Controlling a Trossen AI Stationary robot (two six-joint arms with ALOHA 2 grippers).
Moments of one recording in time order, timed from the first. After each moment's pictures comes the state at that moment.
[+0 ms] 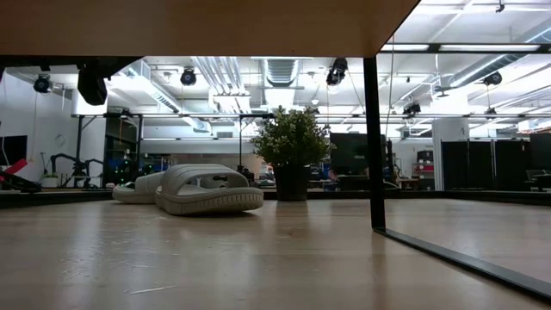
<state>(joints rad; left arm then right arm) -0.21 0.37 0.03 0.66 -0.69 -0.38 -0.01 1.77 1.93 -0.71 -0.86 -0.01</state>
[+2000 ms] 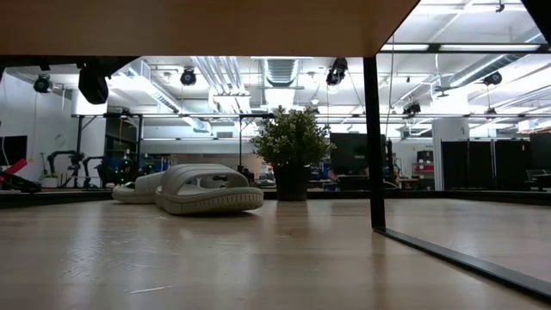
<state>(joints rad) -0.21 0.37 0.03 0.66 -0.66 -0.39 0.24 2.19 2.19 -0.59 -0.93 -0.02</state>
